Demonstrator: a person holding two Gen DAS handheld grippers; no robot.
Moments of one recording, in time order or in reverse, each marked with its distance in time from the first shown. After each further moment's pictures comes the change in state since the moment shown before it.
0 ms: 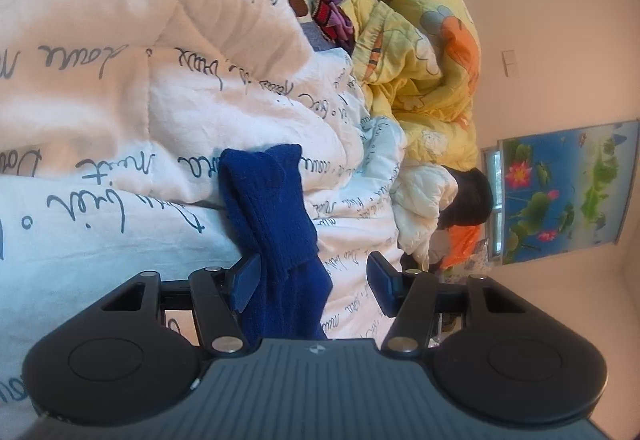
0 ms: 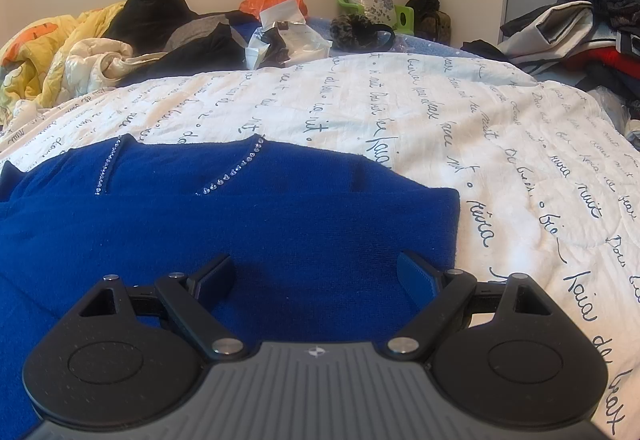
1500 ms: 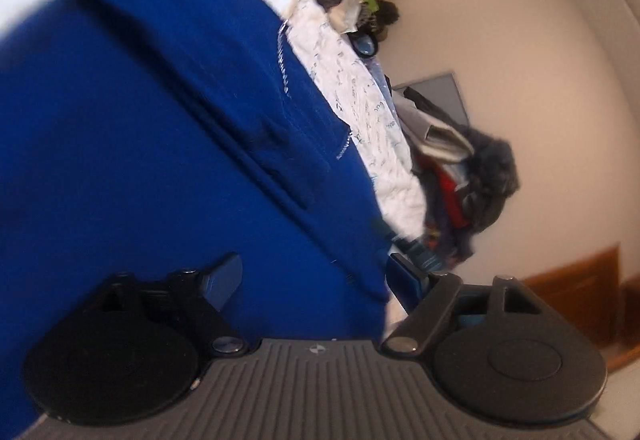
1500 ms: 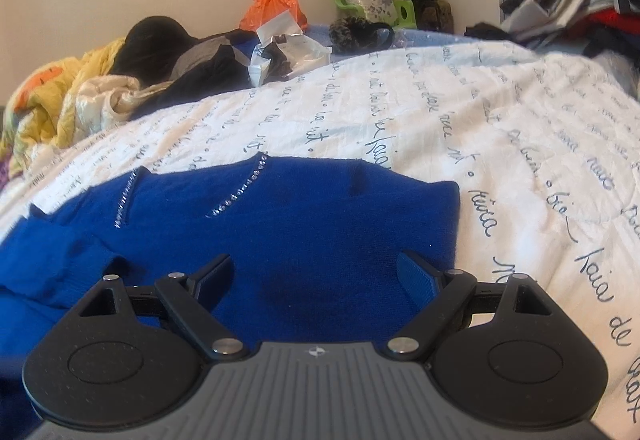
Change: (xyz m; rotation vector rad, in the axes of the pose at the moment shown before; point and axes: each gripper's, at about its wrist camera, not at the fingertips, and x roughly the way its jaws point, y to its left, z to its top) left arm 0.019 -0.061 -0.364 0.538 0.682 -0.206; right arm -0.013 -0.021 0.009 0.222 0.009 0.124
